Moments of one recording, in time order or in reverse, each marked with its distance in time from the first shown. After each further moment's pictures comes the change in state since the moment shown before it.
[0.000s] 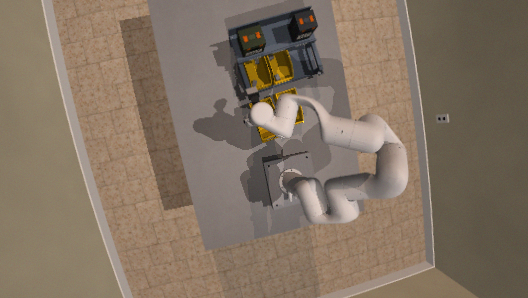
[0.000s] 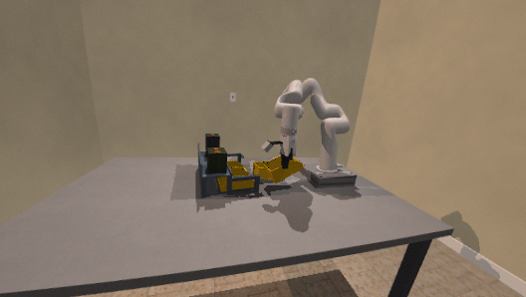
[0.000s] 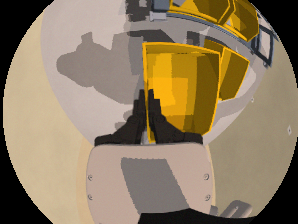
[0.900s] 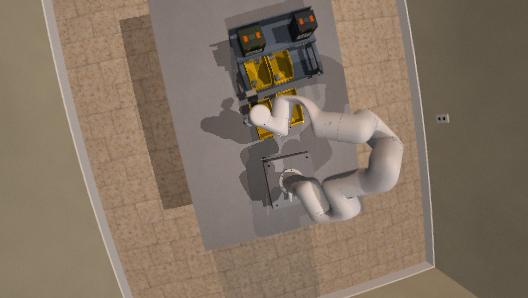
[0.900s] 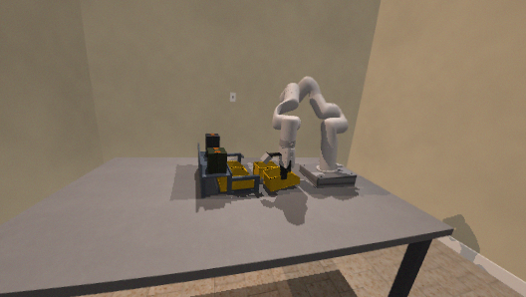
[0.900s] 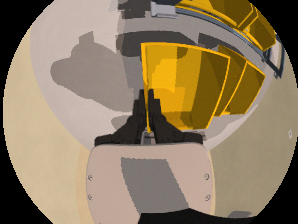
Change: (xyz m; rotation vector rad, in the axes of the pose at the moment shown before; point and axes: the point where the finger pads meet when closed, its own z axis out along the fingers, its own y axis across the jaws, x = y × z) arm -0.001 0.000 0.058 0.000 0.000 0.000
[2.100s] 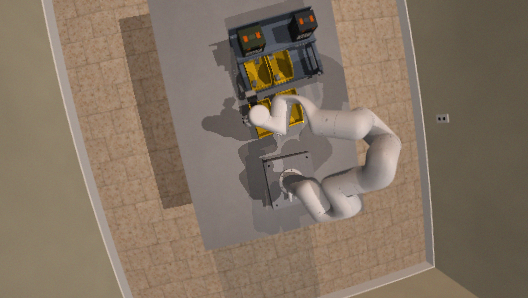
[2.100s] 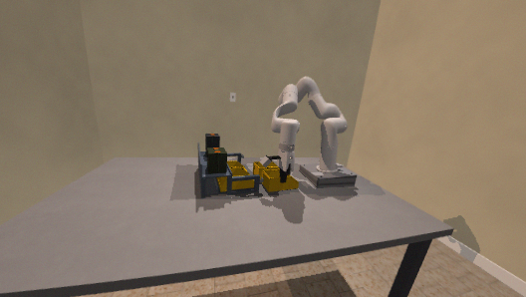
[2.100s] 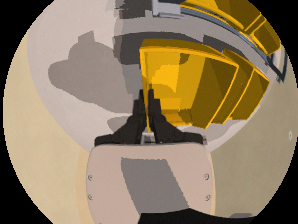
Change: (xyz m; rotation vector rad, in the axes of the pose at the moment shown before) arm 0.002 -0.001 0.016 0.000 0.003 0.001
